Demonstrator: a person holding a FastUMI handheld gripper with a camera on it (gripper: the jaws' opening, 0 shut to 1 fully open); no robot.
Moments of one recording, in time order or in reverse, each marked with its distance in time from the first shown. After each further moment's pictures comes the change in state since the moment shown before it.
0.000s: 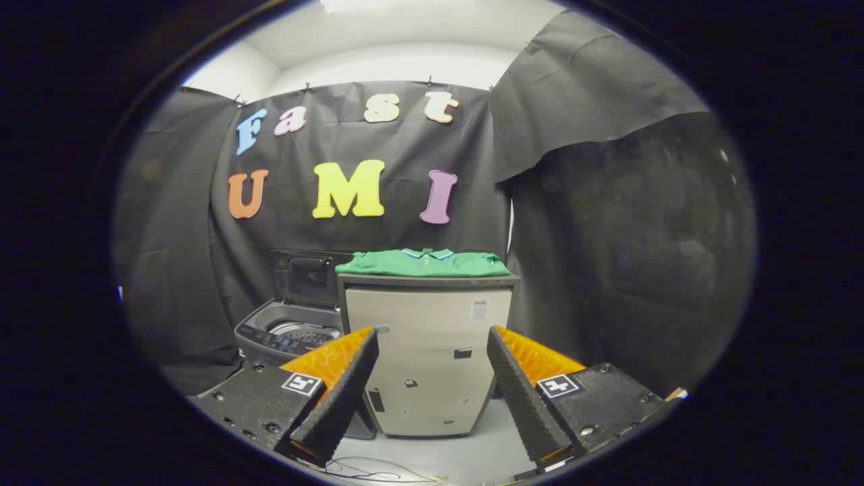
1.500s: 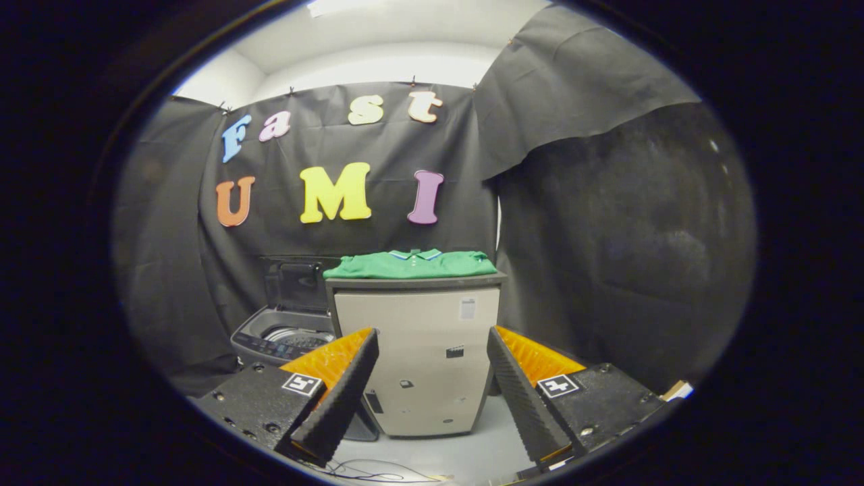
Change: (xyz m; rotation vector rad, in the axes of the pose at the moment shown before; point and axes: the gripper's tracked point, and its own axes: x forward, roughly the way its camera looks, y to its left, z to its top) arm -0.001 -0.016 0.008 0.041 0.007 -0.058
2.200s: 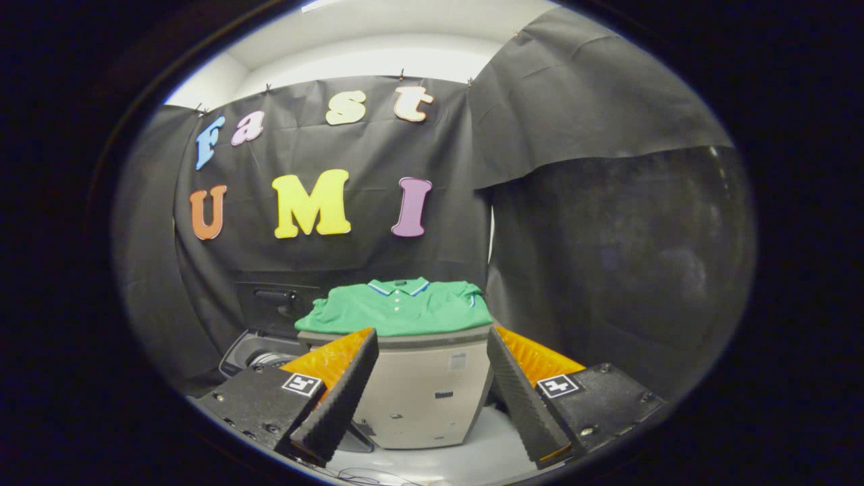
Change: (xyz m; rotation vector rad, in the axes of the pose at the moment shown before) arm 0.107 -0.005 0.121 0.005 0.060 -0.037
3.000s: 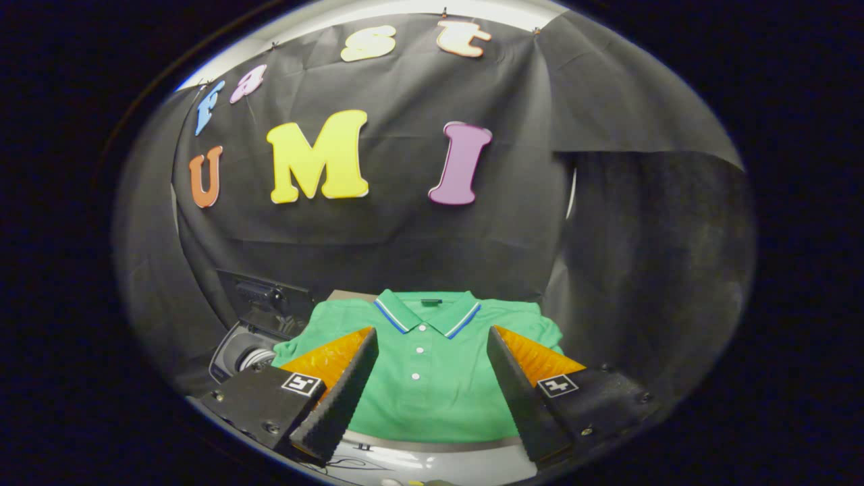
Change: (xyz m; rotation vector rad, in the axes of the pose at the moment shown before) arm 0.270 0.062 0.029 -0.116 0.290 0.163
